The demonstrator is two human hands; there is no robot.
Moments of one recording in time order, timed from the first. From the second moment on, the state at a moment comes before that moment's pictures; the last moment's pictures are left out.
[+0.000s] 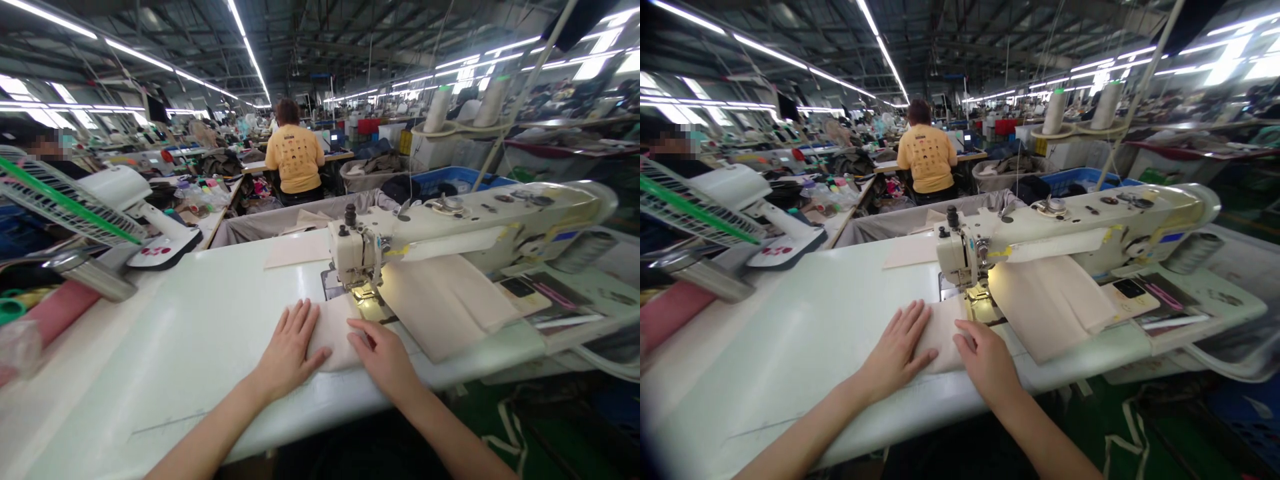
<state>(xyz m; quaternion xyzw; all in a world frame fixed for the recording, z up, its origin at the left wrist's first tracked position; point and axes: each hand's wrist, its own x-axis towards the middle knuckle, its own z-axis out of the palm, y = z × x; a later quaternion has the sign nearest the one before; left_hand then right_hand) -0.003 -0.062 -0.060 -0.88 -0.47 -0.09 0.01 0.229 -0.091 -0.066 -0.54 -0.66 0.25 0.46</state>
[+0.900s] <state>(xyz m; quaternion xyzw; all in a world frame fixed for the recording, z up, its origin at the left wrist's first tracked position) 0.047 -0.043 -0.044 -0.92 -0.38 -0.05 -0.07 0.248 -0.079 -0.080 -0.48 -0.80 0.08 0.34</state>
